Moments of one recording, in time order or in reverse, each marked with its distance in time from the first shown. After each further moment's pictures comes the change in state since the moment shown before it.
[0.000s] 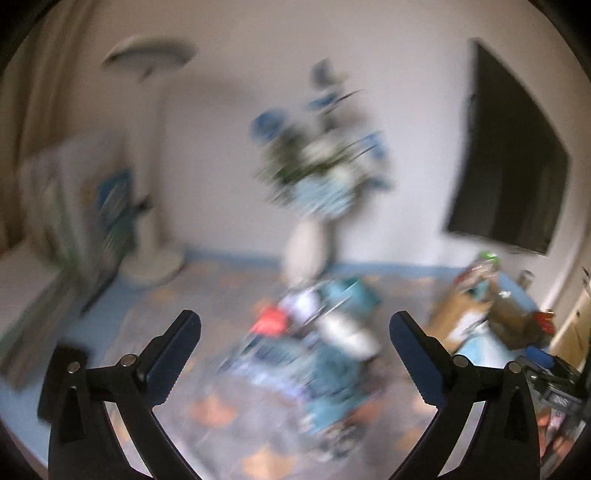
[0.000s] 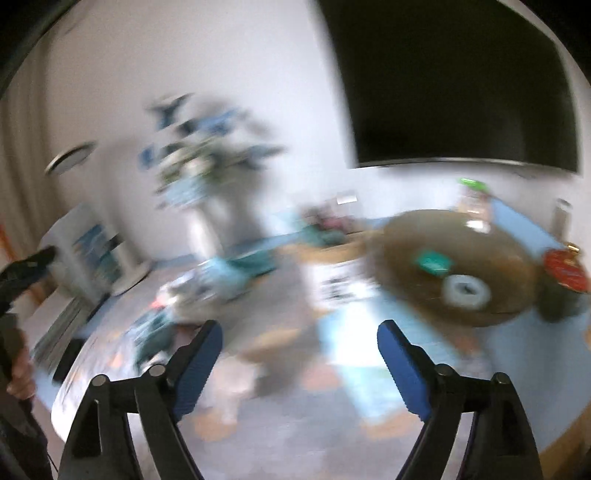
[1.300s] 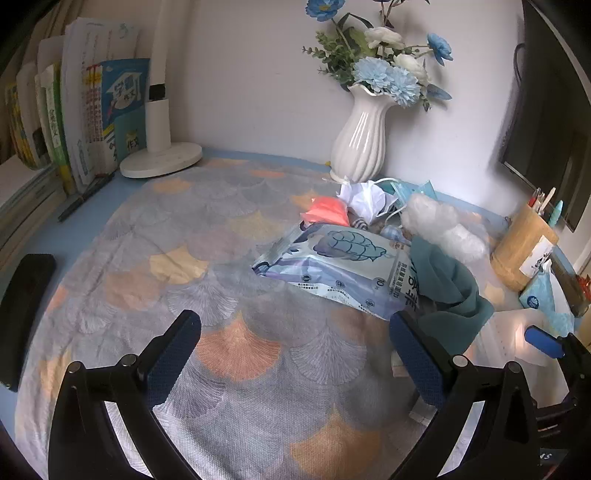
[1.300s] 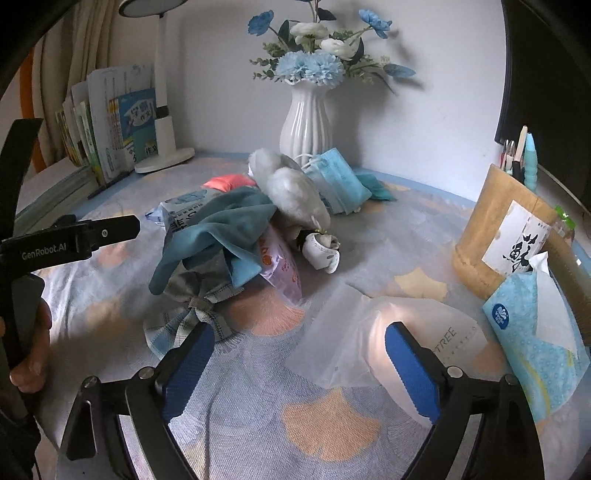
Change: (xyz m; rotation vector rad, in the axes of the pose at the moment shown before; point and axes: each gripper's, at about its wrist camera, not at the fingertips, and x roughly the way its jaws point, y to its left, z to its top) left arm 0.093 0.062 -0.097 -0.061 0.217 0.043; right arm 0.115 0.132 -0.081 -0.319 0.188 -0.008
